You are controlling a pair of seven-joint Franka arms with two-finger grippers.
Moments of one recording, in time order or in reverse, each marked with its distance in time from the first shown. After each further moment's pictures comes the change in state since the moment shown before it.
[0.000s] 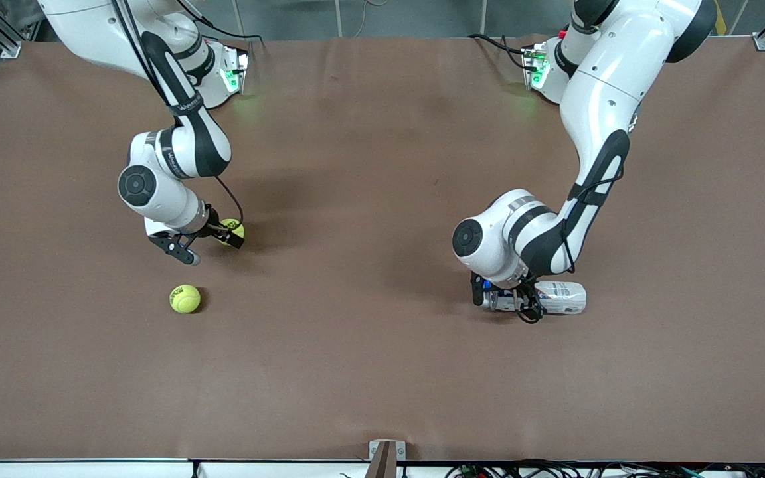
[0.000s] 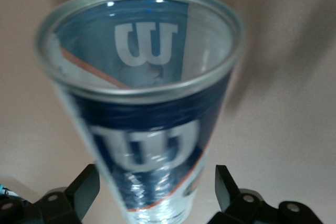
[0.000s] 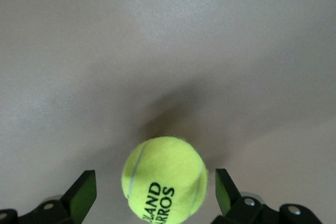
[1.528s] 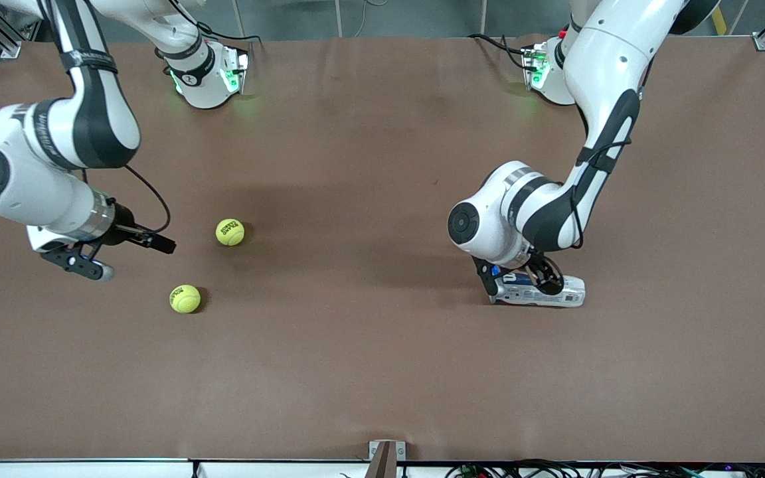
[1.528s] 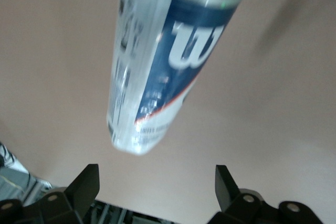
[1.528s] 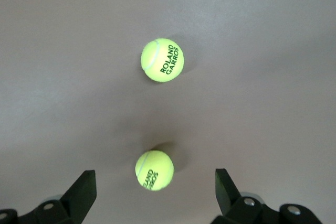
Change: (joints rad) left arm -0.037 -0.115 -0.007 -0.022 -0.119 -0.192 -0.194; right arm -0.146 -0.116 -0.001 0.349 -0.083 -0.436 -0.200
